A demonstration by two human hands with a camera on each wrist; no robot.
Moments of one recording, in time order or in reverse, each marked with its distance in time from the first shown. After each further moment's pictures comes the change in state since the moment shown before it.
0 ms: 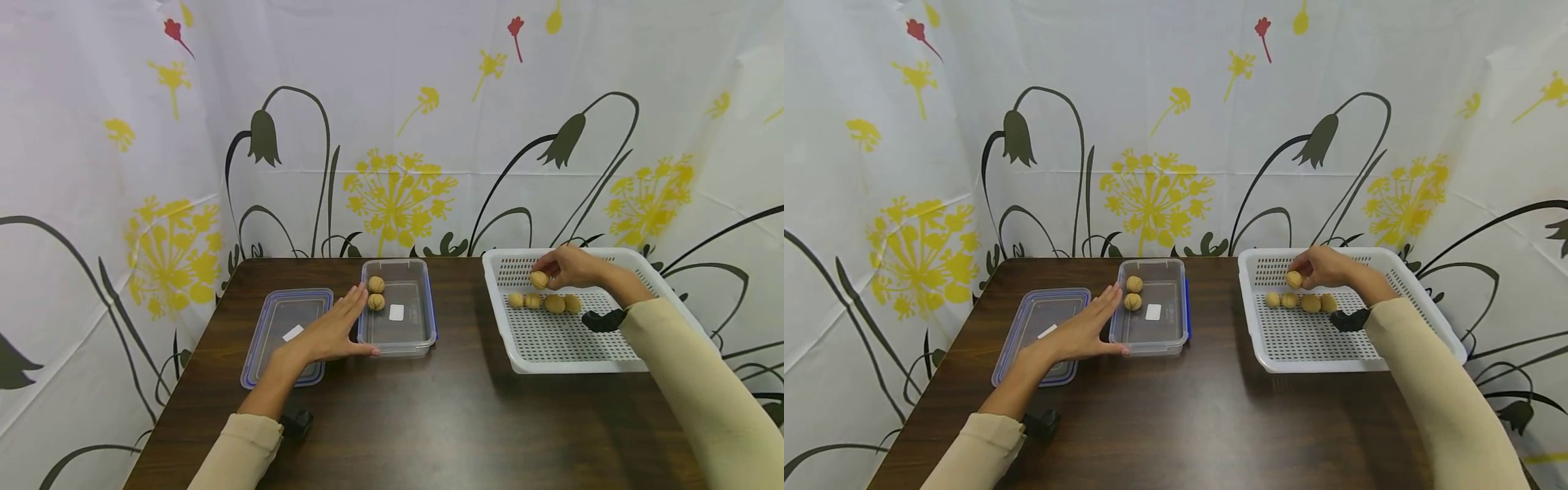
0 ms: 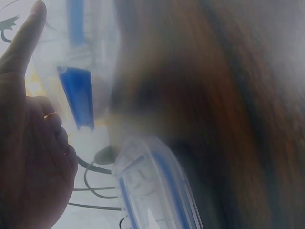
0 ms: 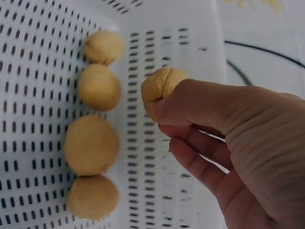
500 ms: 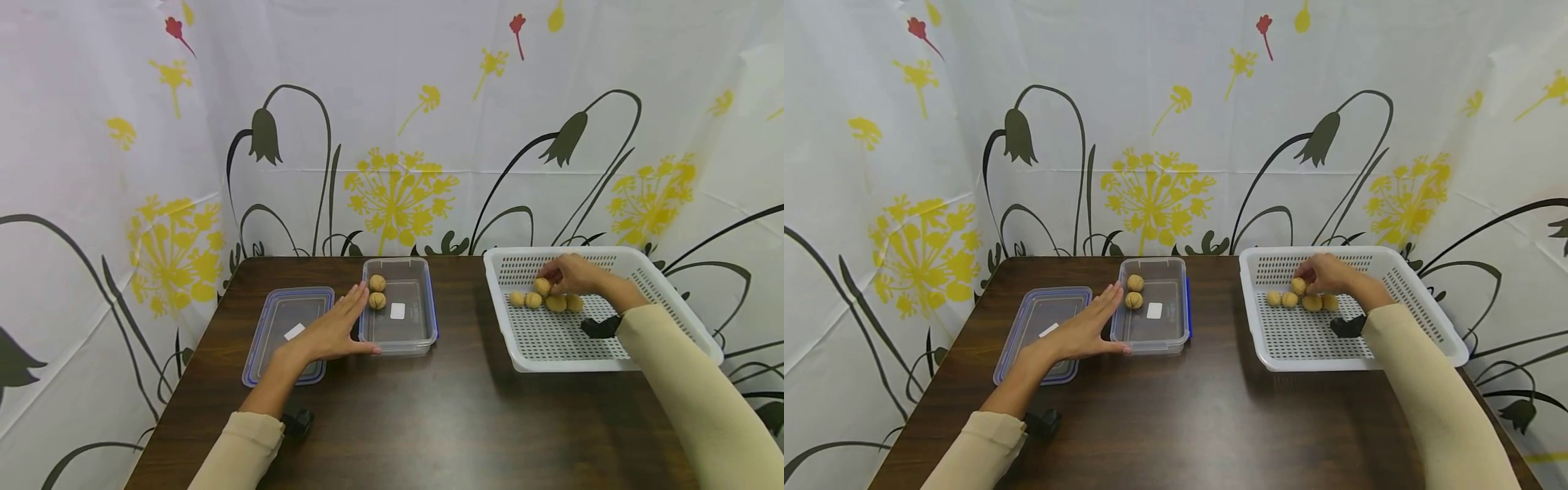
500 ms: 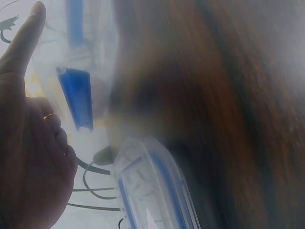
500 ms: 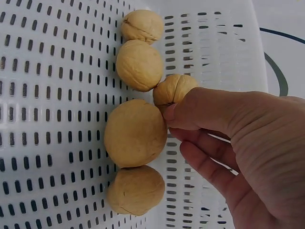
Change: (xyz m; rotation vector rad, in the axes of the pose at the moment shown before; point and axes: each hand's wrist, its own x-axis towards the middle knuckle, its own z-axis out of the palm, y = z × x) left_hand -0.001 0.000 0.000 -0.010 0.009 0.002; right_hand 0.000 0.027 0.021 -0.018 0.006 0.050
